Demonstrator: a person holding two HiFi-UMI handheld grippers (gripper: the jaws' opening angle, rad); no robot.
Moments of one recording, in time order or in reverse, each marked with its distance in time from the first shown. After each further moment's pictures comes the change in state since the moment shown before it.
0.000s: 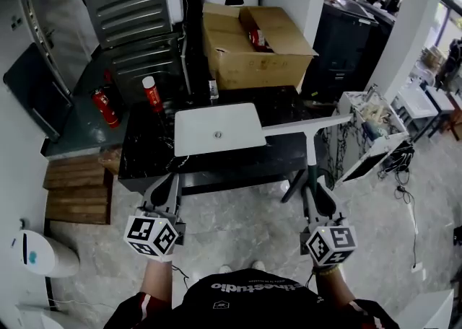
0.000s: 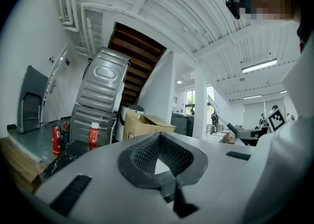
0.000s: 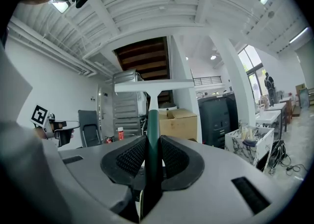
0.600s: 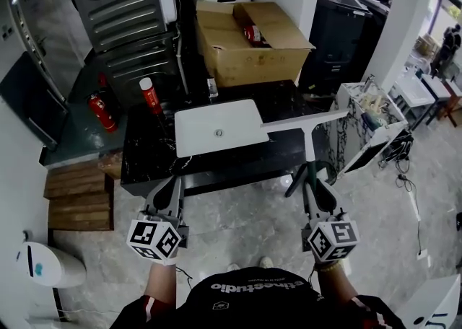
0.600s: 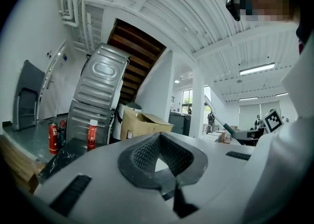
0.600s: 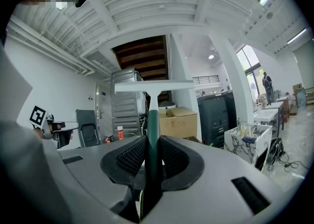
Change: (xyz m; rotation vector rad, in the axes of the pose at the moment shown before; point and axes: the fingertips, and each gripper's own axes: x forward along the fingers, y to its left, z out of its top) left arm -0.004 0.016 -0.007 -0.016 0.014 -0.043; right arm 0.007 0.021 -0.010 0.013 0.013 -0.026
